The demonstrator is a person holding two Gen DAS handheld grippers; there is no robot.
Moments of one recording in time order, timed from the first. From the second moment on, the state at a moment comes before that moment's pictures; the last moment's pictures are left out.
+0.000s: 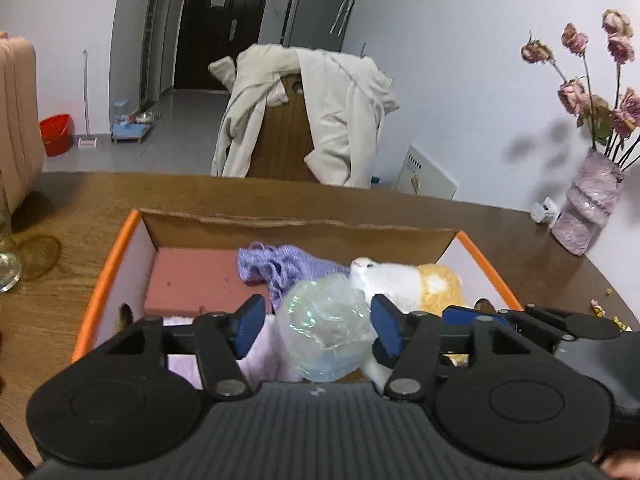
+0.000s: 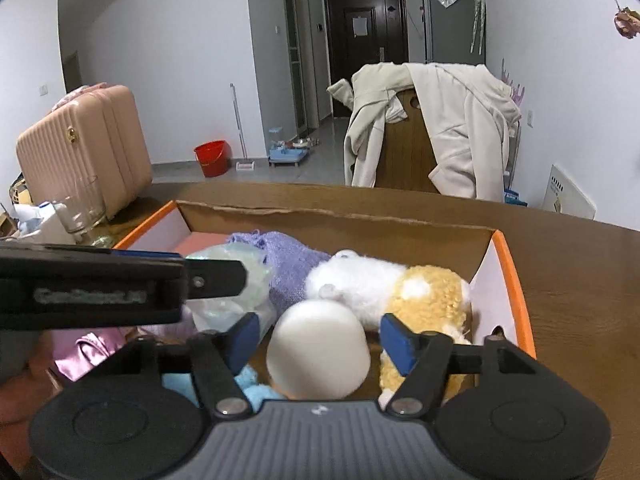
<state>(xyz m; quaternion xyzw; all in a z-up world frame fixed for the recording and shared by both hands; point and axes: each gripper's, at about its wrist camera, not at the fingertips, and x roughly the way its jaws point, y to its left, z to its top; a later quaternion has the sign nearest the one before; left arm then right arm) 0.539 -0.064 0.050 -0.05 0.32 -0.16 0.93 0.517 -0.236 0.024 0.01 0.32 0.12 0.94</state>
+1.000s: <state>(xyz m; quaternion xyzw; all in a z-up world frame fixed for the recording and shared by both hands) 0.198 0.011 0.101 0.00 0.18 -0.14 0.97 0.186 -0.275 0.094 0.04 0.20 0.14 0.97</state>
